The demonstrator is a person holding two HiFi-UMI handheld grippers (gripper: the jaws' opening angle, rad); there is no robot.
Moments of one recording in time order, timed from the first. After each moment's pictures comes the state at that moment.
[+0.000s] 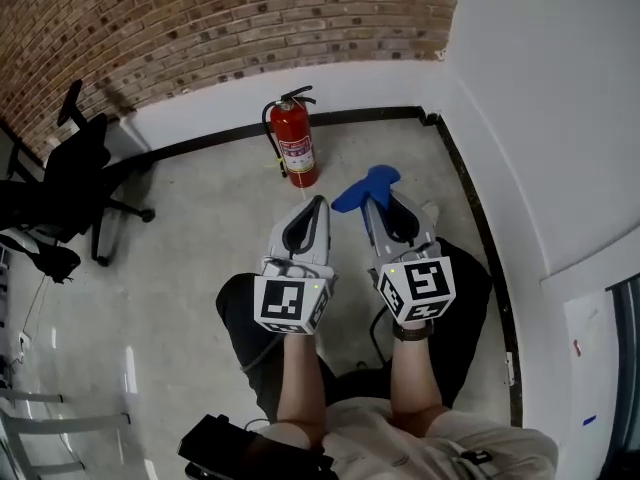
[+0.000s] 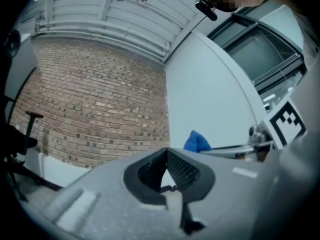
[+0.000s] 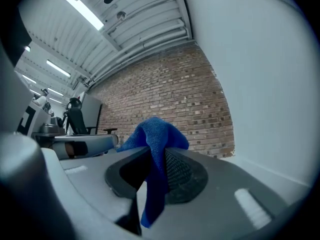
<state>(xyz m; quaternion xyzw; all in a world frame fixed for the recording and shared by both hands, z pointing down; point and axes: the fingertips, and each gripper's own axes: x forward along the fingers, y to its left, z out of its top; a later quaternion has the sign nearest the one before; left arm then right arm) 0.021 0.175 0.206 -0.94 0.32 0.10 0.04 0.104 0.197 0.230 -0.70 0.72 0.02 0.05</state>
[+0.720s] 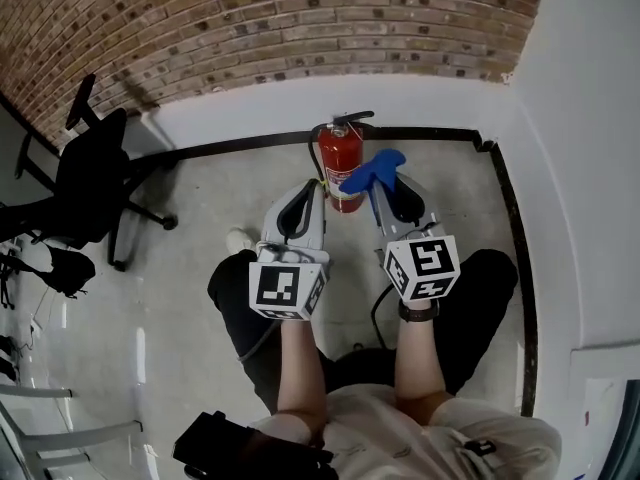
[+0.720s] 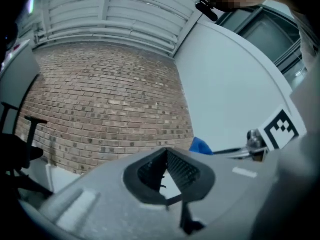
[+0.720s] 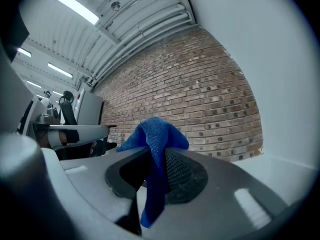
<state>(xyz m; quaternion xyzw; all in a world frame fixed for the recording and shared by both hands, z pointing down) -0.012 -0.046 0.213 -0.92 0.38 0.08 0.07 0.092 -0.041 0.256 -0.65 0.76 0.01 0.04</state>
